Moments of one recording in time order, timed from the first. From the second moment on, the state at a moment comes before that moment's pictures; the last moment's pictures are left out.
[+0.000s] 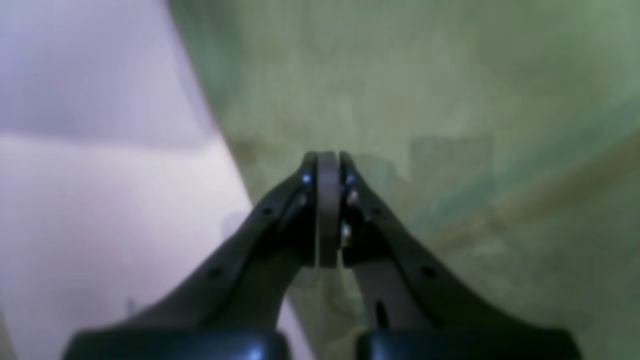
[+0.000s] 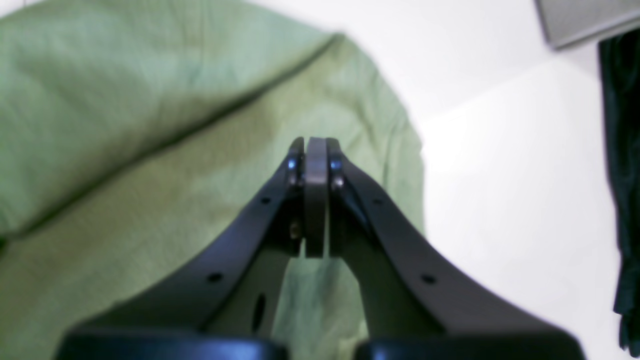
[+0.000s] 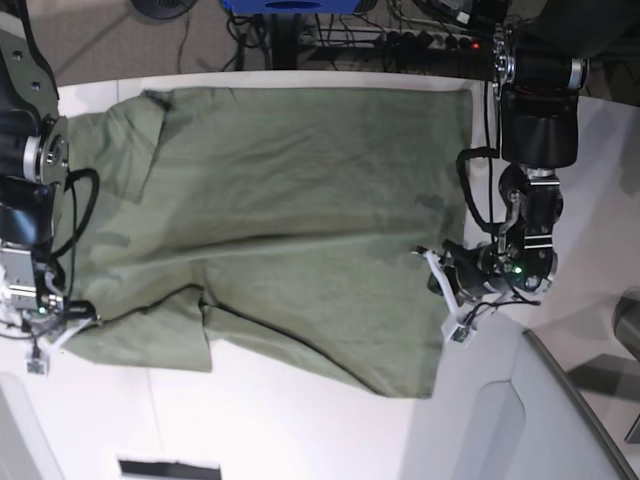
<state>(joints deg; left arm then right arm) -17.3 -14.5 -0.3 59.9 -6.2 -30.1 40.6 34.3 15.0 11.0 25.1 -10.0 -0.9 -15.5</state>
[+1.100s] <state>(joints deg) -24.7 -10.2 -0.1 39.6 -5.9 -25.7 27.5 34.9 11.7 10.7 20.0 -10.3 6.2 -7.5</state>
